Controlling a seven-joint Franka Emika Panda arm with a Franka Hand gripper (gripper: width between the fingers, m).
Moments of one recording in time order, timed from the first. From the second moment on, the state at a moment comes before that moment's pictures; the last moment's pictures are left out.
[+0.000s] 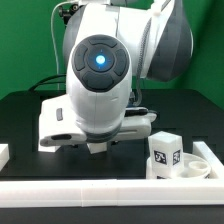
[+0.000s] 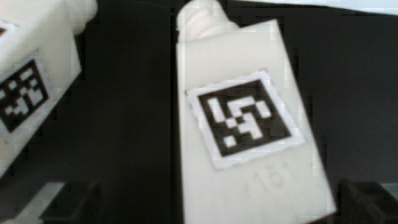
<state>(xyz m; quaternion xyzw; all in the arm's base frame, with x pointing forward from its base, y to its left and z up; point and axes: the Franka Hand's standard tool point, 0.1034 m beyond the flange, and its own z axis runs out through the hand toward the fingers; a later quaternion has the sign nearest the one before) 0.486 -0.048 0.007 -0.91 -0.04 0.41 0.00</state>
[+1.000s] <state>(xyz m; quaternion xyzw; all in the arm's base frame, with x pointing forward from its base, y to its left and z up) 0.492 -0.046 0.016 -0.91 -0.04 0.40 0.00</state>
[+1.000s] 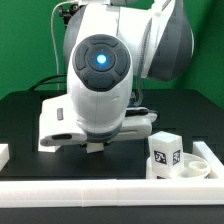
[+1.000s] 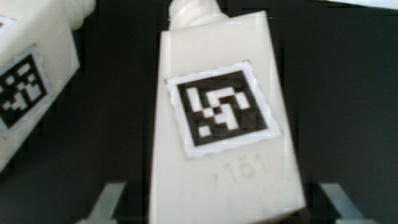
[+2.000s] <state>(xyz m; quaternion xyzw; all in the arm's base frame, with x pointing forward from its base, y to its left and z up) 0.533 -0.032 0.089 -0.94 -0.04 0.35 -0.01</state>
